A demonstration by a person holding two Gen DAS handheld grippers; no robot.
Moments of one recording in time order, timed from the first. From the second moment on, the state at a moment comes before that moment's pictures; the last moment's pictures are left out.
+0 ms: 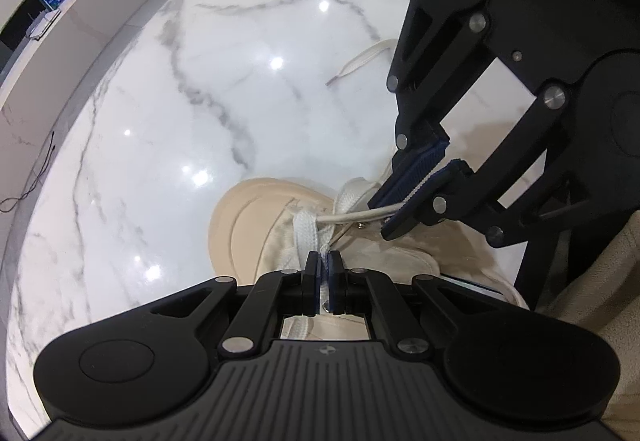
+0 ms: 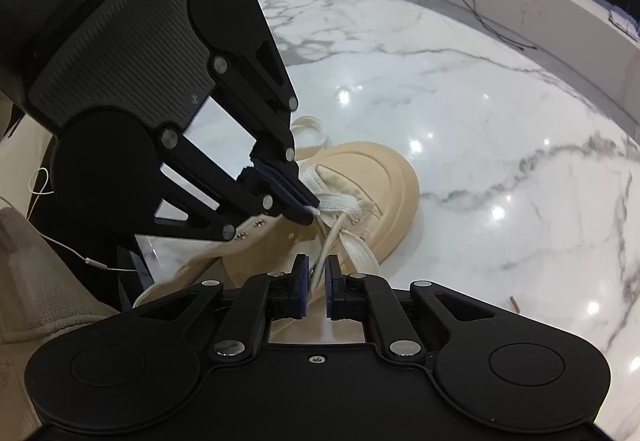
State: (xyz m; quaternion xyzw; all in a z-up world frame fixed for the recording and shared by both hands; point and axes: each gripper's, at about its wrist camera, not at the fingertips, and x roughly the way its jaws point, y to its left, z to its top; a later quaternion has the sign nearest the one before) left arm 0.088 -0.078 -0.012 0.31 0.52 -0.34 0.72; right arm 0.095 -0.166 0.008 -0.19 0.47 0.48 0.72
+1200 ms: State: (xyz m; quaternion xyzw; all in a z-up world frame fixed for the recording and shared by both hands) left arm 0.095 -0.089 -0.022 0.31 0.55 -0.33 0.70; right arm 0.051 -0.138 0.006 -0.18 0.47 0.48 0.72
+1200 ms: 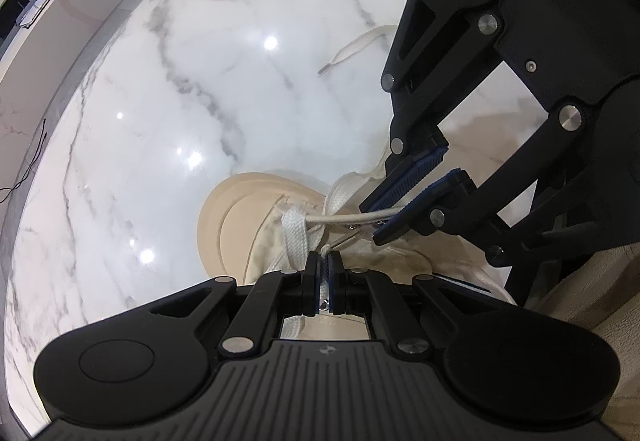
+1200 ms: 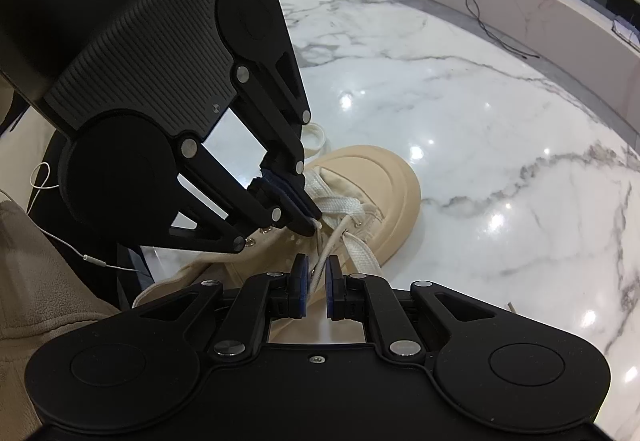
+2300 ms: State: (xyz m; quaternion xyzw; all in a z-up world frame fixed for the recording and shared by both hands) left arm 0.092 -0.089 -0.015 0.30 0.54 -0.34 0.71; right arm 0.061 -0.152 0.015 -0.19 0.46 0.48 0.72
